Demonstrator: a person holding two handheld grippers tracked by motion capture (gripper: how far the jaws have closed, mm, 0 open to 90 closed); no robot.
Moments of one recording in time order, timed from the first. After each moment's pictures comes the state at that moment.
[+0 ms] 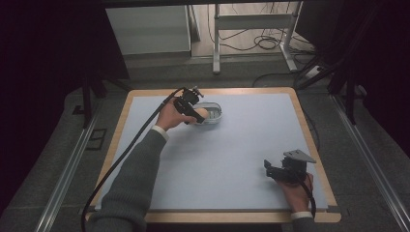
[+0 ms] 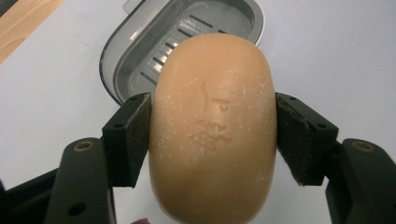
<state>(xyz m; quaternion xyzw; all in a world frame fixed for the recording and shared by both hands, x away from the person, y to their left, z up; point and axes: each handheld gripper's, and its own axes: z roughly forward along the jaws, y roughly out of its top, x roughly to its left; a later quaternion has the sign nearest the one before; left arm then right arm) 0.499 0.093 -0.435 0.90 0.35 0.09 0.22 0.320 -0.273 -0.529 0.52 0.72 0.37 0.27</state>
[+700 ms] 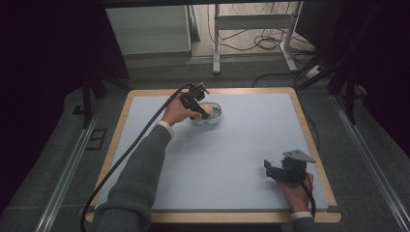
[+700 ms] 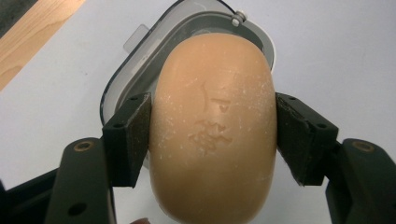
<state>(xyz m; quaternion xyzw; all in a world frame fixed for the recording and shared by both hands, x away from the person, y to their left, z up) 0.523 0.076 -0.440 0.91 0.34 0.09 0.22 0.320 -0.272 -0.529 0.52 0.72 0.37 0.27</state>
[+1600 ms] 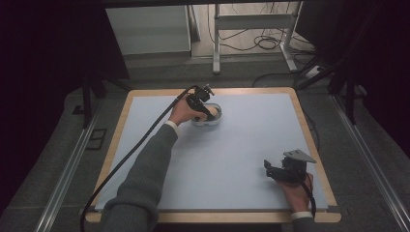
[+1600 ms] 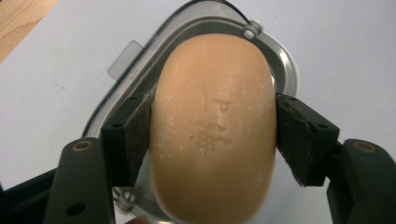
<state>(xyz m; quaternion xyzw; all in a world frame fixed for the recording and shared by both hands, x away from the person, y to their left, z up) 0.540 0.063 -0.460 0.91 0.34 0.08 0.23 0.320 -0.273 -0.529 0.52 0.72 0.37 0.27</state>
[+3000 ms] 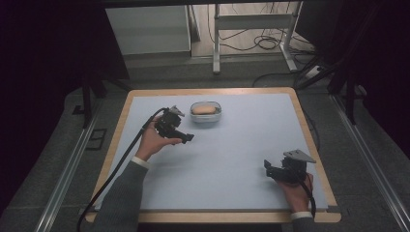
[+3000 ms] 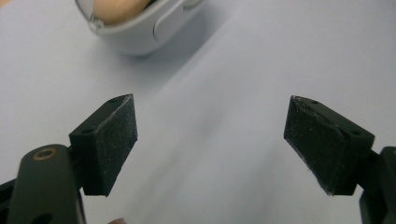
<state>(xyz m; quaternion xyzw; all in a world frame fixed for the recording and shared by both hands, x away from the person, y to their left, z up) 0.412 0.151 -0.466 0.87 0.37 0.11 0.32 0.320 -0.272 -0.529 0.52 0.72 0.37 0.27</state>
